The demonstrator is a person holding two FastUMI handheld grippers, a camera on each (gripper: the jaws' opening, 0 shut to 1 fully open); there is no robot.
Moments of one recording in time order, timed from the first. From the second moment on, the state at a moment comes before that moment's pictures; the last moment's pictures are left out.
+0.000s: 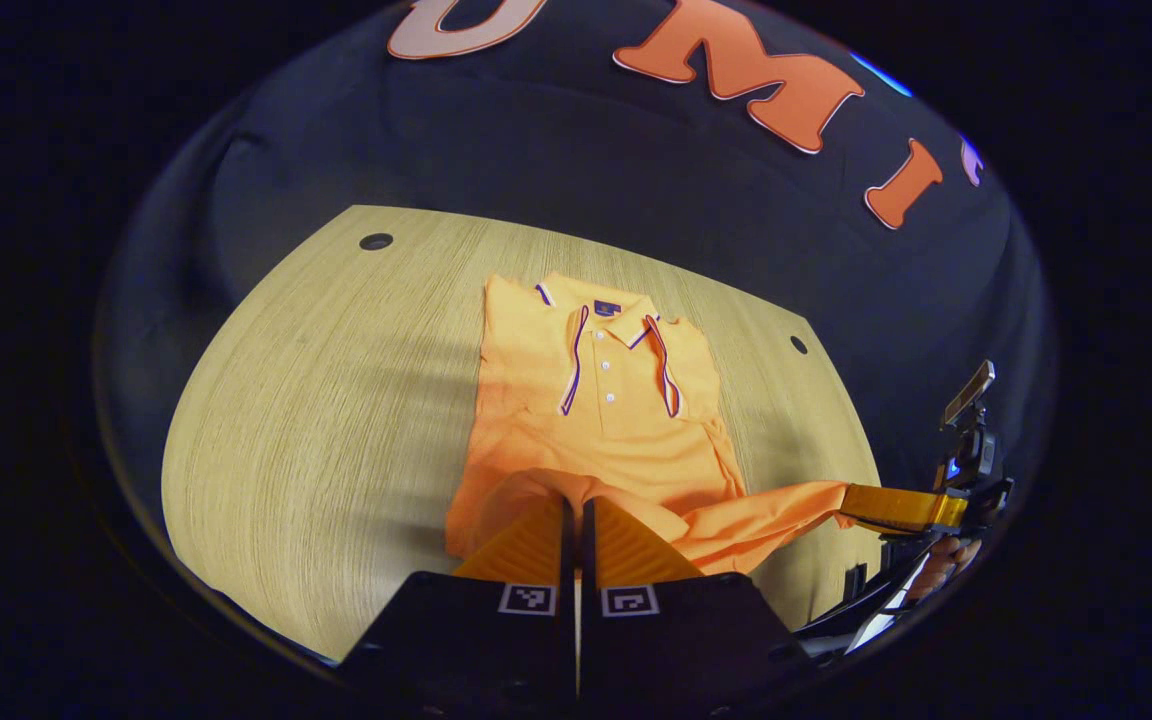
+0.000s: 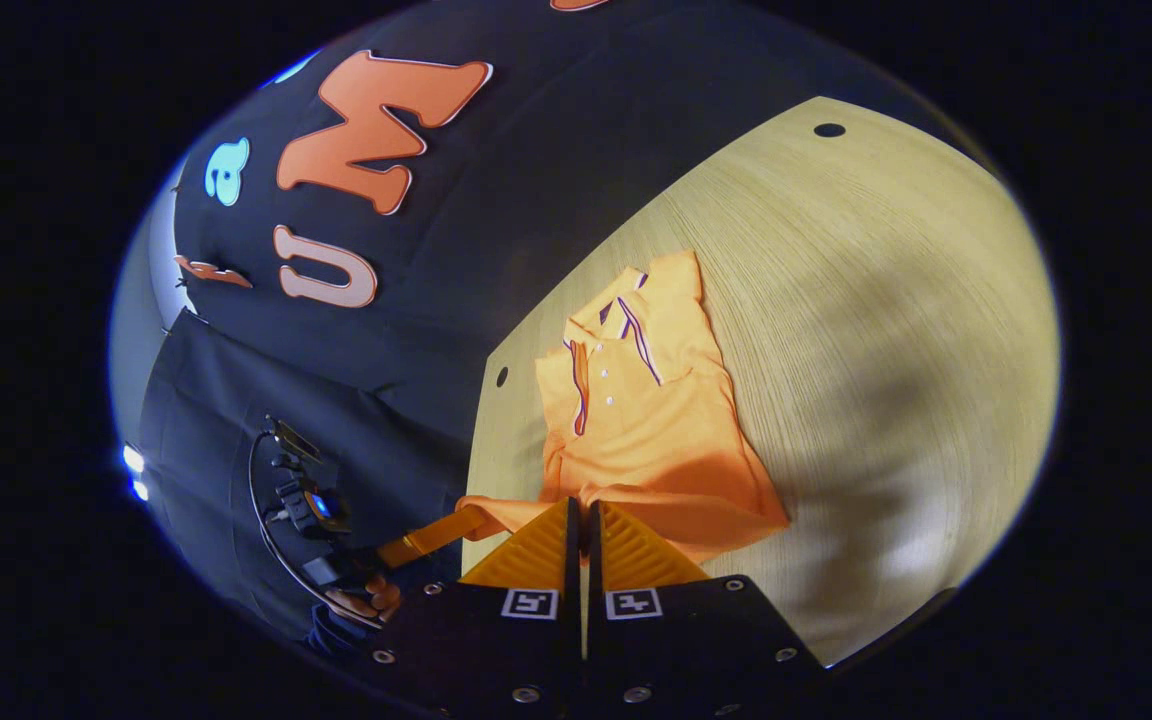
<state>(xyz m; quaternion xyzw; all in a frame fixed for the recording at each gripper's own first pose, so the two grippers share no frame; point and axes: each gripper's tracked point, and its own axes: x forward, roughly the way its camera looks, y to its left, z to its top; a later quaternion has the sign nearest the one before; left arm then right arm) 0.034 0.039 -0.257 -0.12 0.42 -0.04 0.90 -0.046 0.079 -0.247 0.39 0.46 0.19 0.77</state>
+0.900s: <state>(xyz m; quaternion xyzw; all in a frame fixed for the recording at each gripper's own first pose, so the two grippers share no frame) 0.192 0.061 -0.251 -0.08 0.41 -0.07 0.91 0.104 0.092 -0.255 0.34 0.46 0.16 0.81</state>
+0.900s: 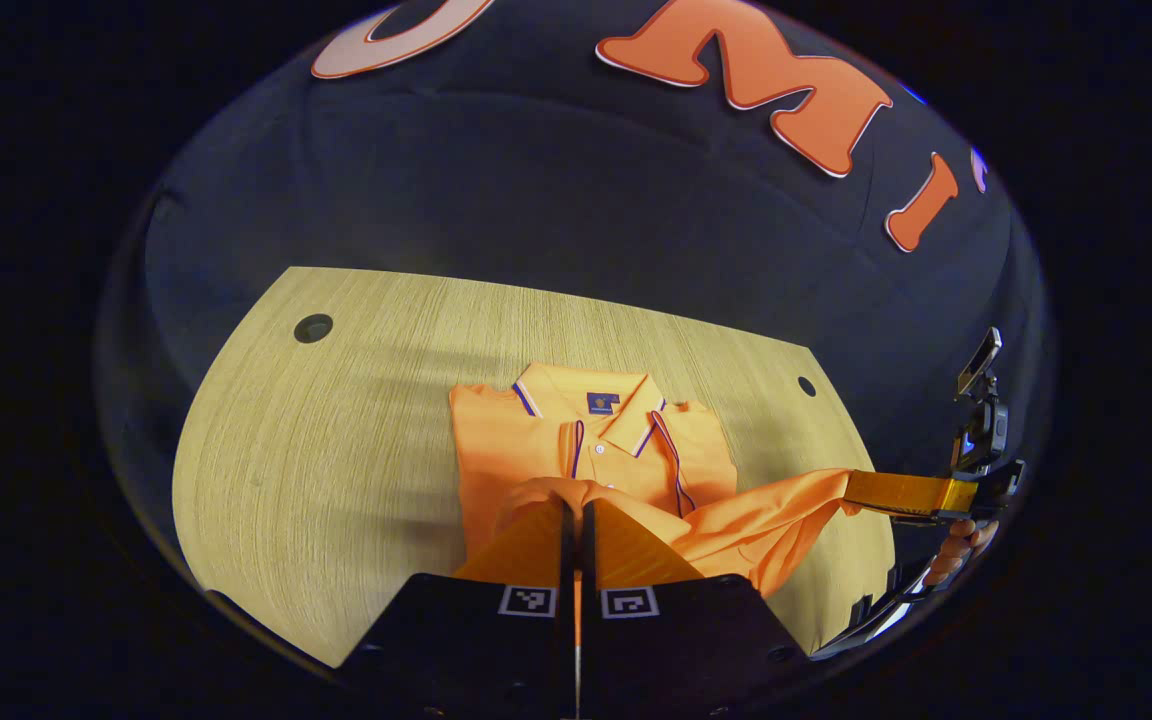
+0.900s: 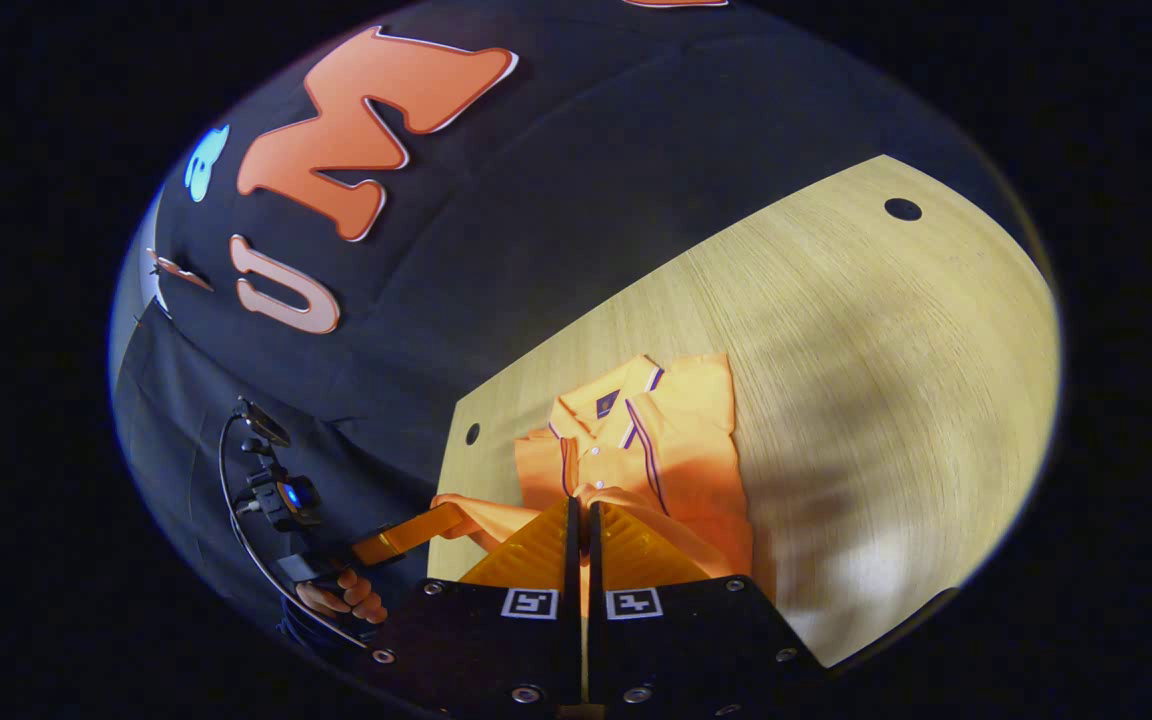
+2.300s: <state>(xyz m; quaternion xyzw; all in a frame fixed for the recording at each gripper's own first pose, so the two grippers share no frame) 0.289 0.123 -0.311 -0.04 0.44 0.01 0.89 0.220 0.089 -0.339 0.22 0.50 0.06 0.84</state>
